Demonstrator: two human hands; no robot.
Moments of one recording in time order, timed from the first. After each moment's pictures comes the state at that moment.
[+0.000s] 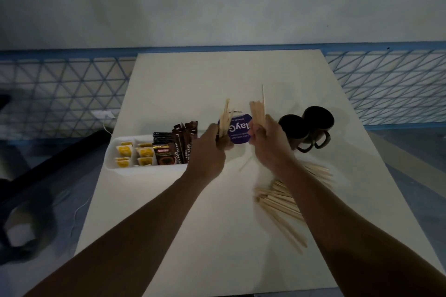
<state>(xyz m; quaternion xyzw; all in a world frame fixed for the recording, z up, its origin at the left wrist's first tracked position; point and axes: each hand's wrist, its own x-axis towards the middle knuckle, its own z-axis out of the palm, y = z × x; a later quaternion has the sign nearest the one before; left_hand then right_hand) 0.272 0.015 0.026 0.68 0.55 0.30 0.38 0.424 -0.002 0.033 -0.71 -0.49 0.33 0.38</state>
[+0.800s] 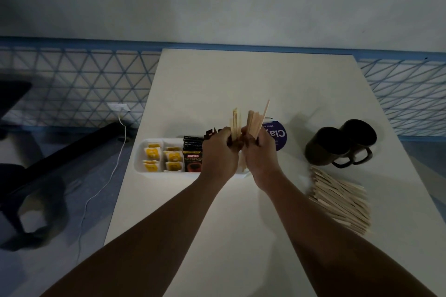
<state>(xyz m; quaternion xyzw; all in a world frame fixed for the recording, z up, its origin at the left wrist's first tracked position) 0.229 0.051 0.009 0.65 0.59 0.33 0.33 0.326 0.039 0.005 -0.67 -0.35 0.45 0.48</state>
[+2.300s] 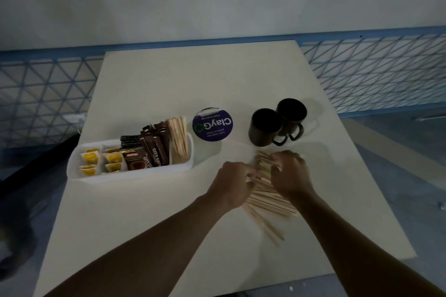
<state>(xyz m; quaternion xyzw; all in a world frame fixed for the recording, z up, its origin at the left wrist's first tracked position) 0.350 -0.037 -0.015 0.80 0.44 0.09 0.40 0.512 -0.080 -0.022 -0.81 -0.53 0.18 0.17</state>
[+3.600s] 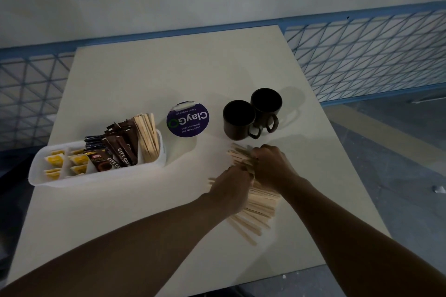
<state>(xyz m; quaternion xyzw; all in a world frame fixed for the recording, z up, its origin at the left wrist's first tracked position) 0.415 -0.061 -0.040 0.88 0.38 -0.01 0.29 0.559 -0.067 -0.045 -0.74 -0.64 0.21 0.05</state>
